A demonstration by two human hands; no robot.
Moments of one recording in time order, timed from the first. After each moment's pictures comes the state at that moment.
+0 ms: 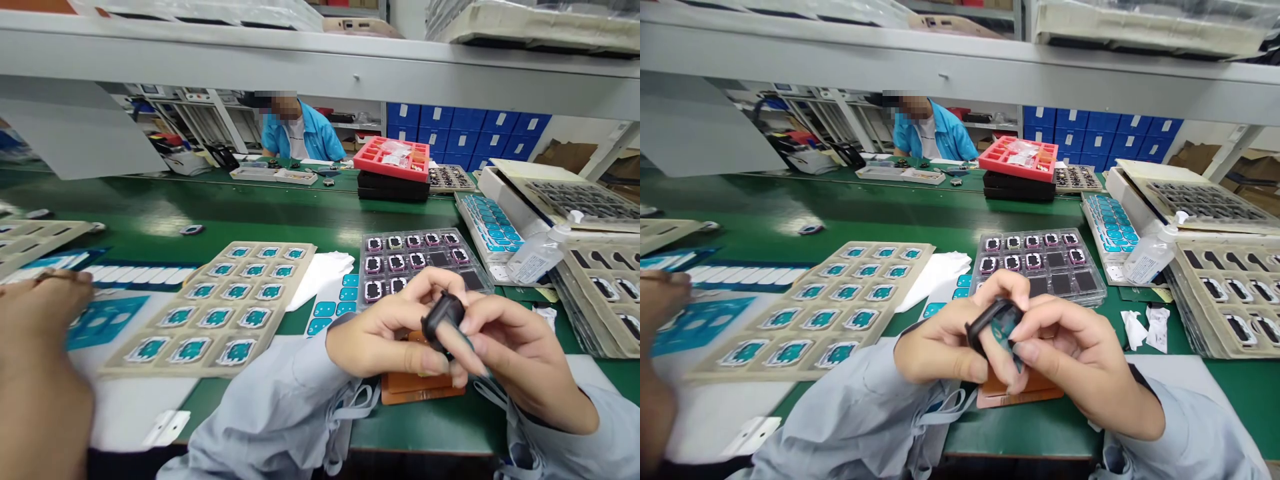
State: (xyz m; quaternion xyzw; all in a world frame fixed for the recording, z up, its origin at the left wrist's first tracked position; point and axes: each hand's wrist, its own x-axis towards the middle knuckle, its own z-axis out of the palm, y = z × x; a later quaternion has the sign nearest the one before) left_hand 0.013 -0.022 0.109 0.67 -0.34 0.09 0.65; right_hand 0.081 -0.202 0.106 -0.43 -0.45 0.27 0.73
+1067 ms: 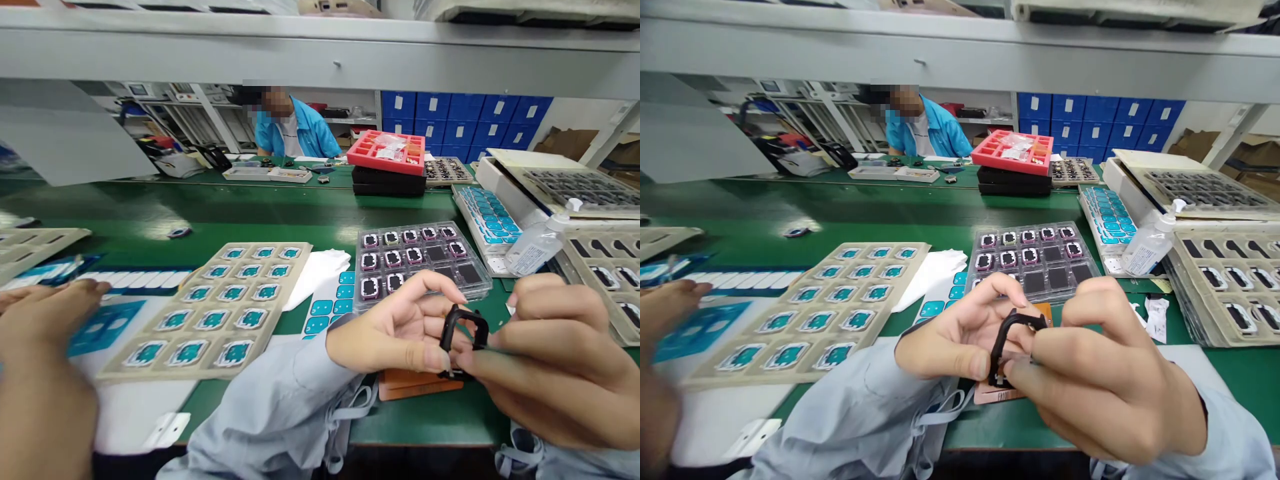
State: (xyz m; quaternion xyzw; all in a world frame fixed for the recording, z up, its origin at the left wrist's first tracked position) left_hand 0.010 -0.040 0.096 0.40 -0.21 -0.12 0.89; right_hand 0.099 -0.240 0.134 -0.58 -0.71 -0.29 0.28
